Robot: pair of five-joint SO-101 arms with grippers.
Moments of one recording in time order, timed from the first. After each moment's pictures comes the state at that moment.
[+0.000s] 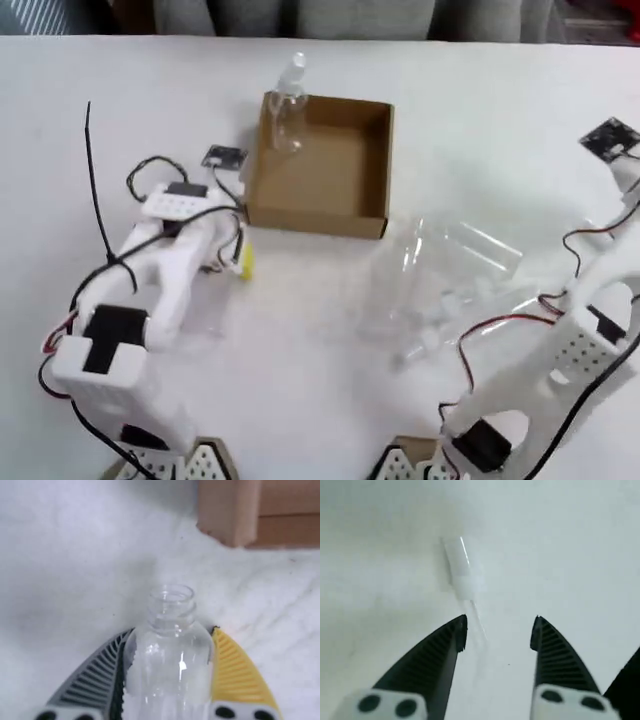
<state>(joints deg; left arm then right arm) 1.6 12.4 24.5 61.1 0.7 38.9 38.5 -36.7 70.6 76.8</state>
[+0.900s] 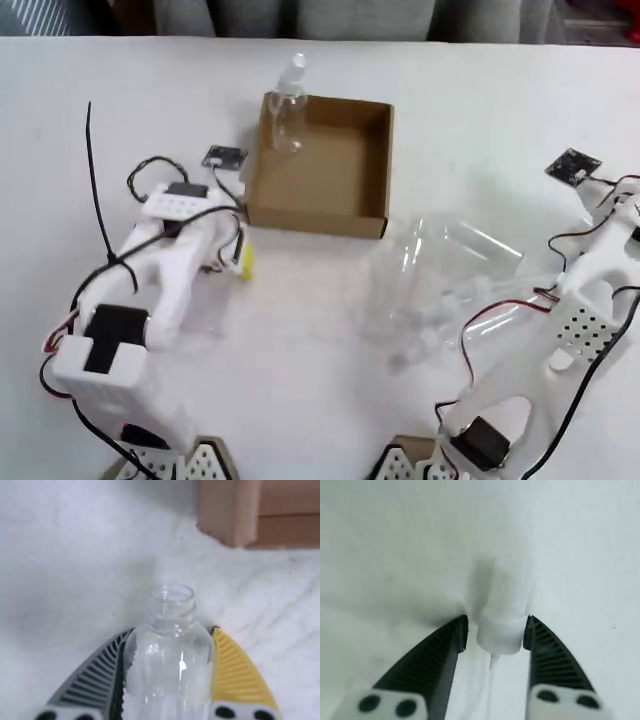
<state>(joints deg) 1.6 12.4 24.5 61.1 0.7 37.6 53.6 -45.3 73.1 83.3</state>
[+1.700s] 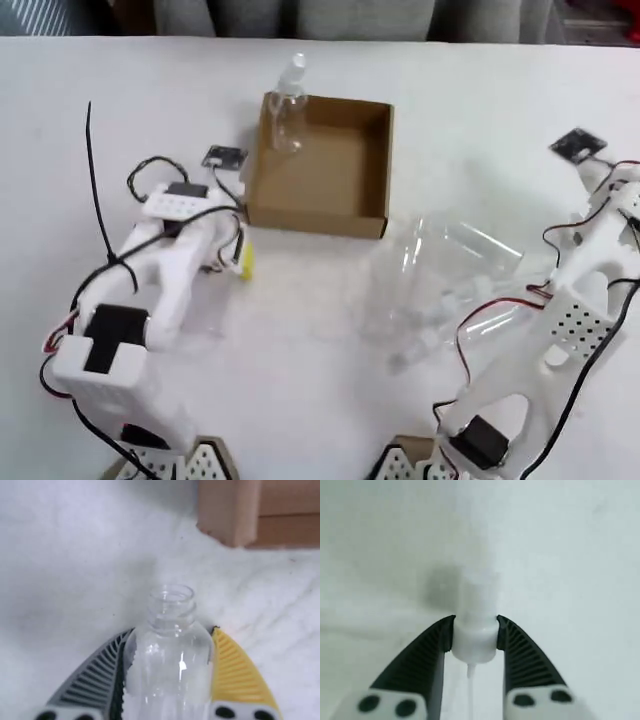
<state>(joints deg) 1.6 12.4 24.5 61.1 0.7 35.8 51.8 -54.1 80.3 67.7</state>
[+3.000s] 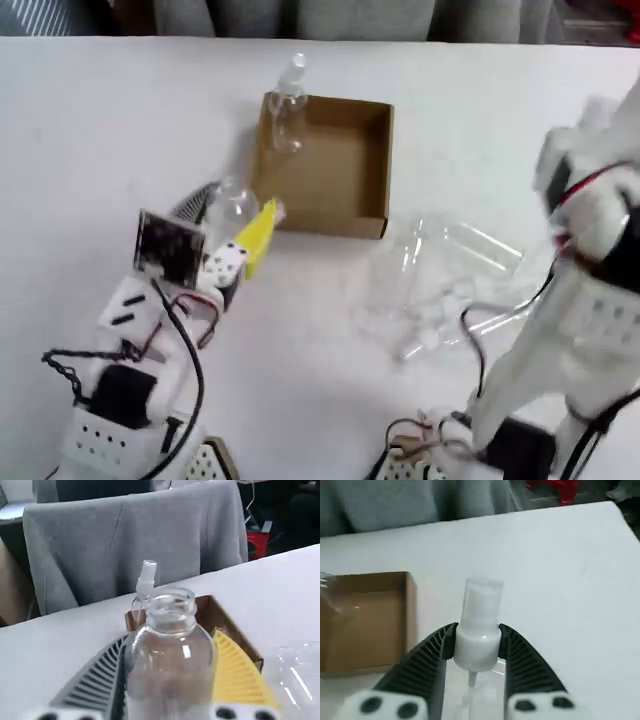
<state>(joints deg) 15.3 -85.0 72.9 31.0 -3.1 11.5 -23.5 -31.2 97.8 2.8</state>
